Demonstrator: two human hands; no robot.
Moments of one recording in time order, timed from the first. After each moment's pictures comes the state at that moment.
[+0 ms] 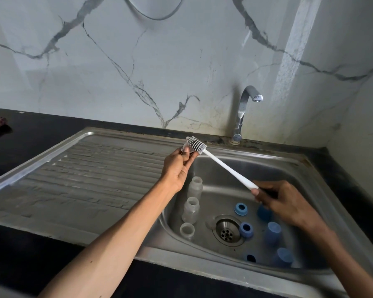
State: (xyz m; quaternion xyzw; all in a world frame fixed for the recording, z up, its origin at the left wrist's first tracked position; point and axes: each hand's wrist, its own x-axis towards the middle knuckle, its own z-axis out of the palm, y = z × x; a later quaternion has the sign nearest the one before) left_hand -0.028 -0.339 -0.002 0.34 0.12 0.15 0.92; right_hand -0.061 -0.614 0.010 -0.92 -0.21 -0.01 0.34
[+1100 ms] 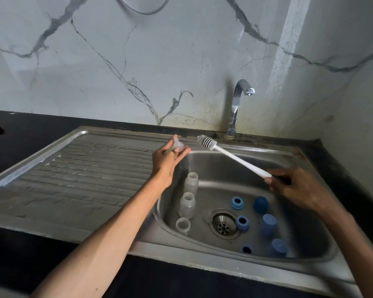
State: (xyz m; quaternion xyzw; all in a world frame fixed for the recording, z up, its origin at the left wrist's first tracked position) left_hand -0.029 -0.333 -0.008 0.44 0.14 0.21 0.86; right_hand -0.045 -0.646 0.026 -0.95 -0.15 -0.01 0.27
